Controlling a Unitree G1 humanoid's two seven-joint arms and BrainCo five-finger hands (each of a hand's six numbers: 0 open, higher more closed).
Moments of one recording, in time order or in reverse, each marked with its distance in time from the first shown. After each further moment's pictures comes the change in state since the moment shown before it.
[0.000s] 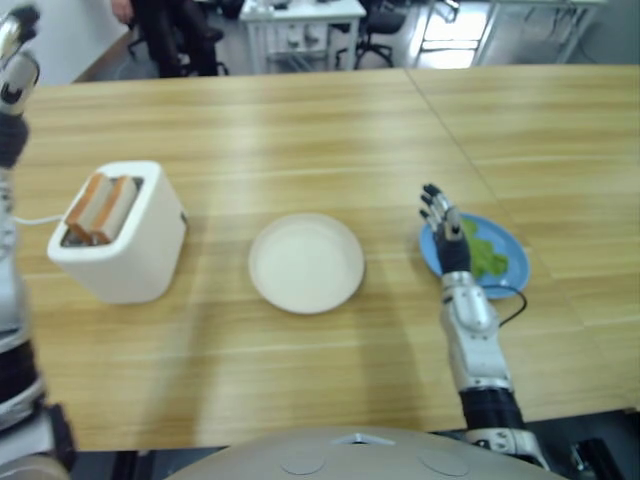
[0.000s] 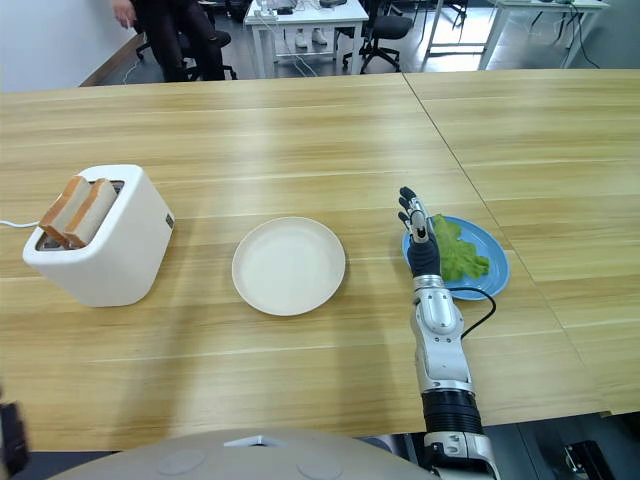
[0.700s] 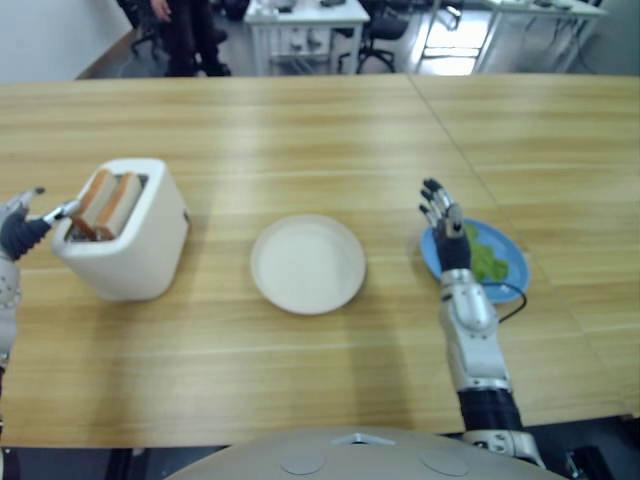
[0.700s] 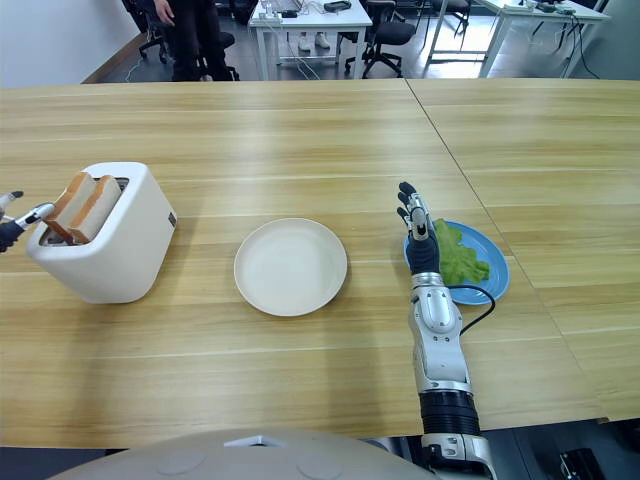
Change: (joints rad) left arm 0.089 0.086 -0.292 0.526 0.335 -0.062 0.107; right arm -0.002 0.010 0.001 -0.031 -0.001 0.014 -0.001
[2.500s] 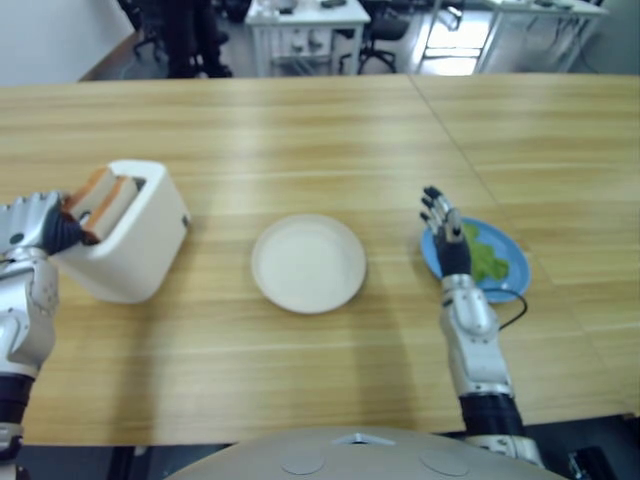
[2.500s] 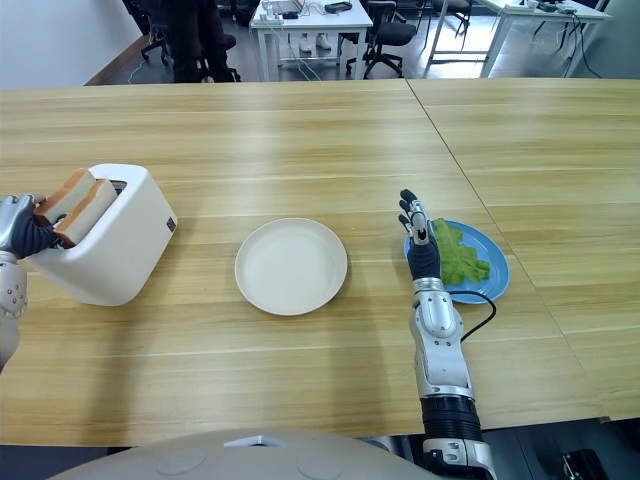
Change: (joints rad) left arm 0.061 -0.058 -0.060 -0.277 0.308 0.073 0.311; right arm 0.023 -0.004 -0.001 0.003 -0.001 0.024 -0.008
